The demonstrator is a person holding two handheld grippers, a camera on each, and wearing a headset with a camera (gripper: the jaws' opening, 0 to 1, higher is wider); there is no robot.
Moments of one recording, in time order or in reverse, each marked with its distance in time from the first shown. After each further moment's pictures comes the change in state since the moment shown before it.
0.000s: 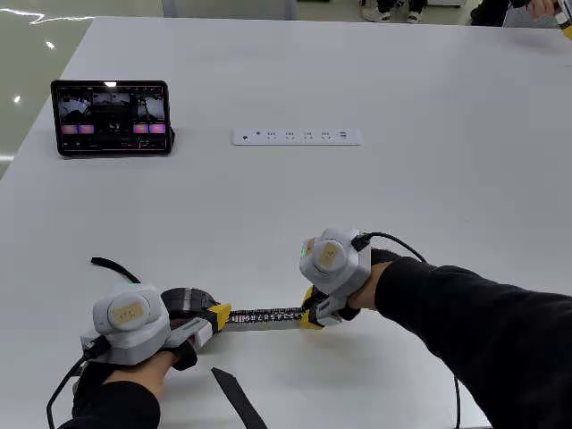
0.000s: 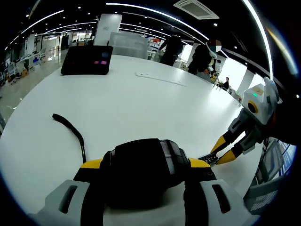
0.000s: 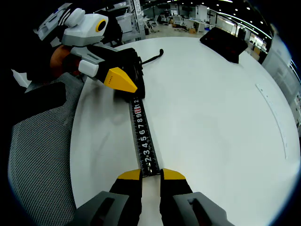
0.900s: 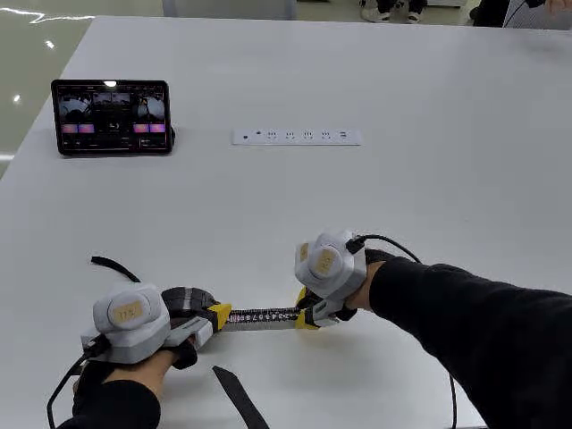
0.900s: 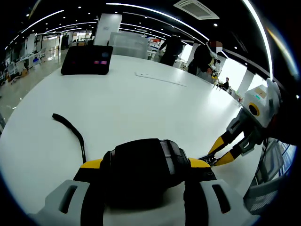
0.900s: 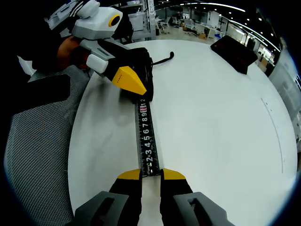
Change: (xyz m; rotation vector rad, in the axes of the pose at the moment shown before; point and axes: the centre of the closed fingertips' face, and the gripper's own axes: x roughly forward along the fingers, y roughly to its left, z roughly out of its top) left arm 0.000 0.000 0.000 -0.002 0.000 -0.002; right arm 0.005 0.003 0.008 -0.101 -0.003 0.007
